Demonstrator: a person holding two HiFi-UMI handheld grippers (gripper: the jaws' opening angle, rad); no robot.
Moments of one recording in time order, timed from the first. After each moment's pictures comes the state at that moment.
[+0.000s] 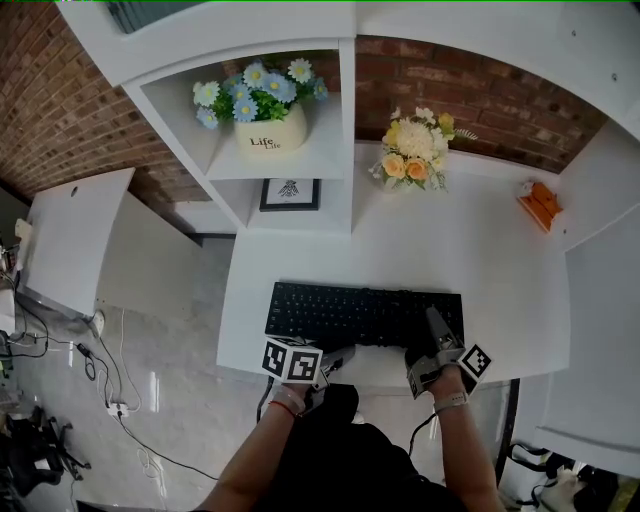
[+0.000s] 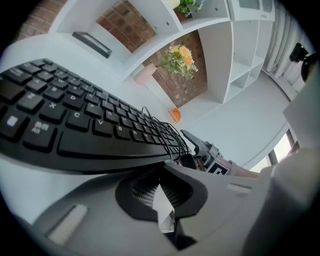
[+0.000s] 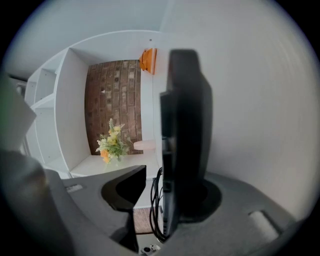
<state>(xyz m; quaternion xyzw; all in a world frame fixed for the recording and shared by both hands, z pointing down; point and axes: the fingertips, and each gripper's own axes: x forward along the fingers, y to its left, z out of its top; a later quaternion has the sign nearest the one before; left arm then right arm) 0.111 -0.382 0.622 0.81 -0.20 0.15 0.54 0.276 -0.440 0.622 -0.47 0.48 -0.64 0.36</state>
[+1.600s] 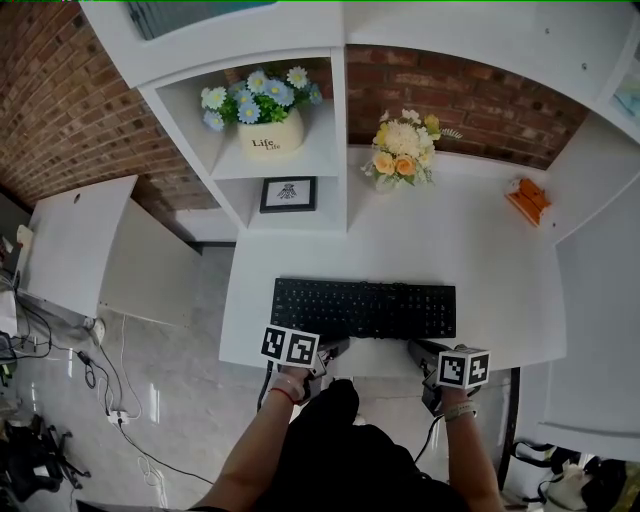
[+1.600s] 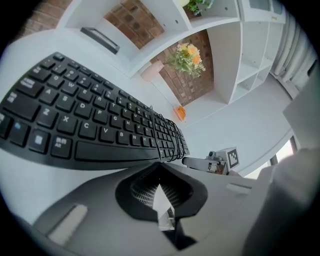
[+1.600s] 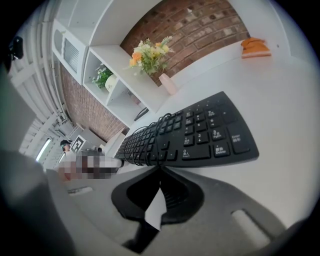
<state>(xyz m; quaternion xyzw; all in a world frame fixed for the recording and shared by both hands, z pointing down) 0.102 -0.379 0.627 0.79 -0.20 0.17 0.56 0.234 -0.362 0.633 -0.42 0.74 -0.50 -0.14</state>
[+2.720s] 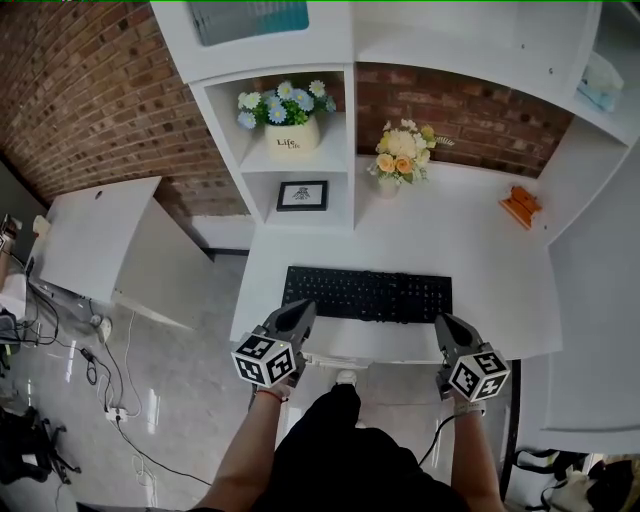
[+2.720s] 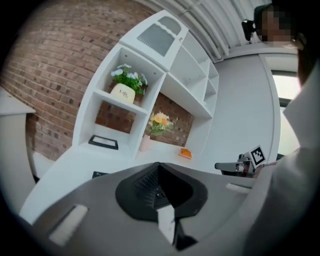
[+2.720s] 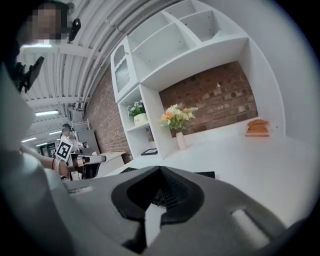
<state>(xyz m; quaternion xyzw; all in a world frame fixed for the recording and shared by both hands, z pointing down) 0.010 -0.397 0.505 0.88 -0.41 0.02 0.22 0.275 -0.357 0.510 -0.53 0.82 -0.20 -0.05</state>
